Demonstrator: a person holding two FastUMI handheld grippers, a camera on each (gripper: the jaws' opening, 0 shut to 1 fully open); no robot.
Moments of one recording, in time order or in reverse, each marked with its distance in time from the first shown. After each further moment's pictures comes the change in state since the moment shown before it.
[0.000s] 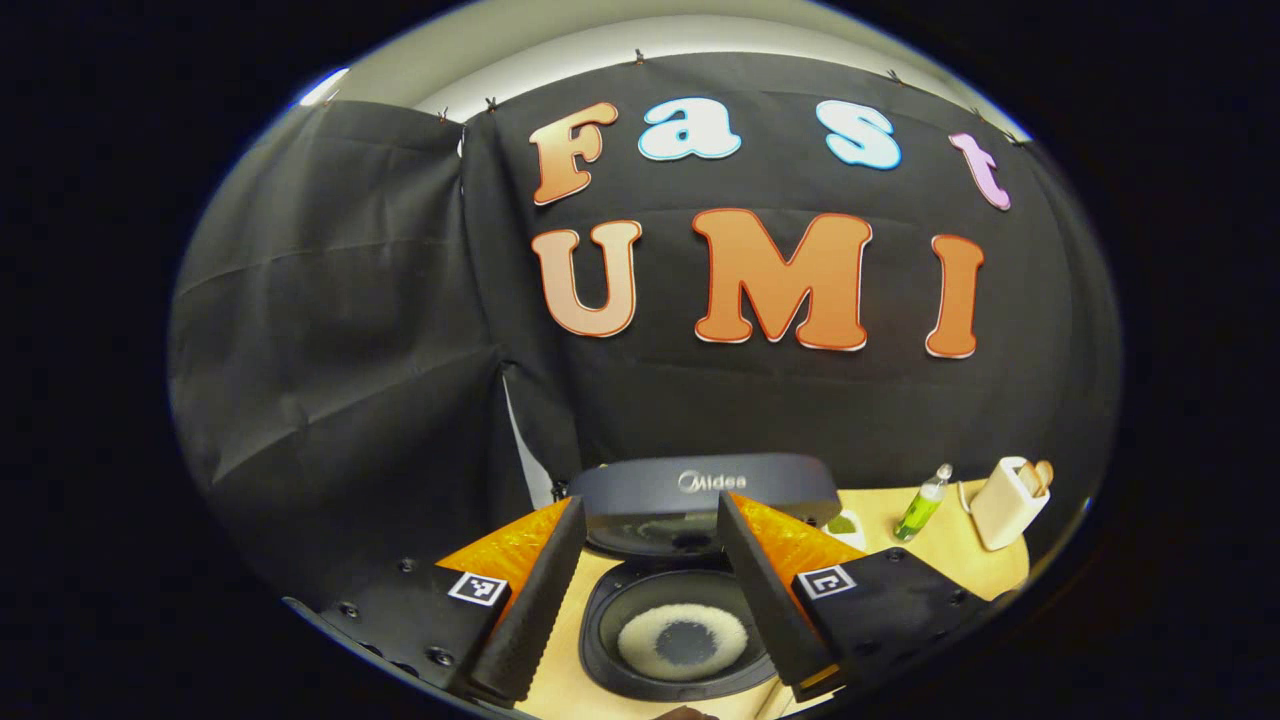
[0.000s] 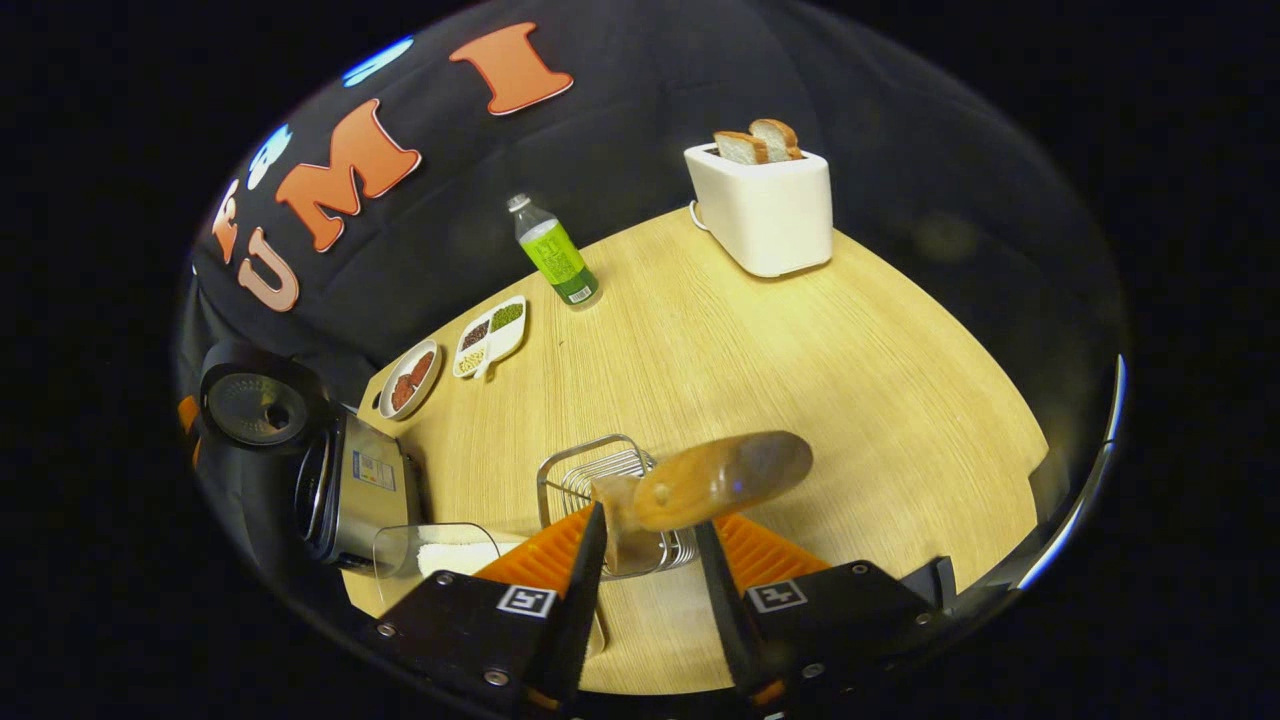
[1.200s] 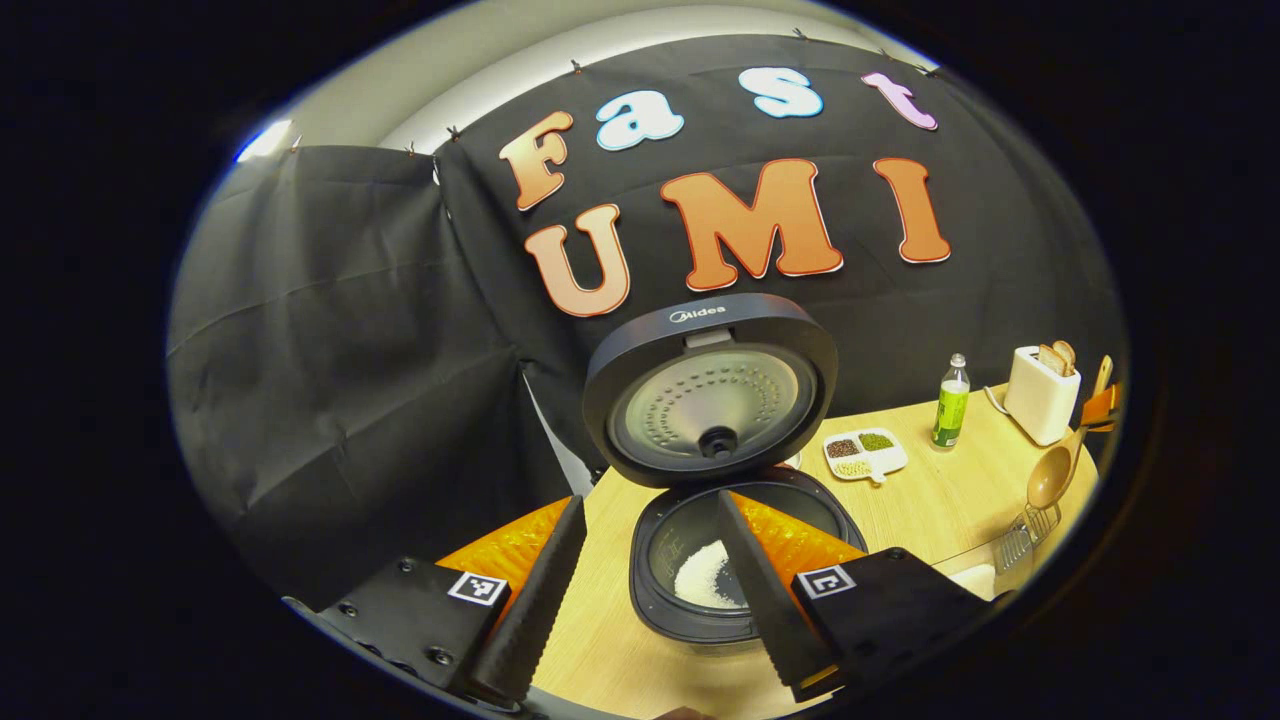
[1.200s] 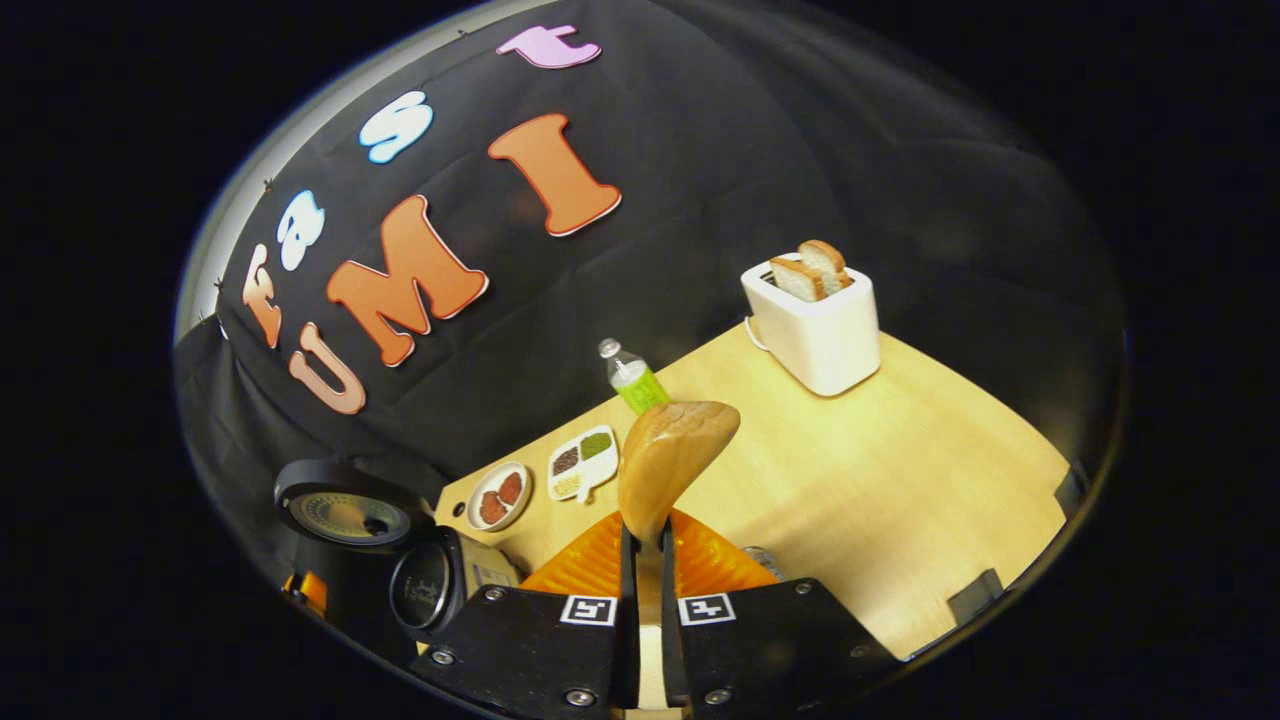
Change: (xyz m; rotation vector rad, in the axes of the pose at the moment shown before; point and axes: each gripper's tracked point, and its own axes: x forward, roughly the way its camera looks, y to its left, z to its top) left arm -0.066 0.017 -0.115 0.235 0.002 0.060; right arm -0.045 0.071 0.096 0.100 -0.324 0.127
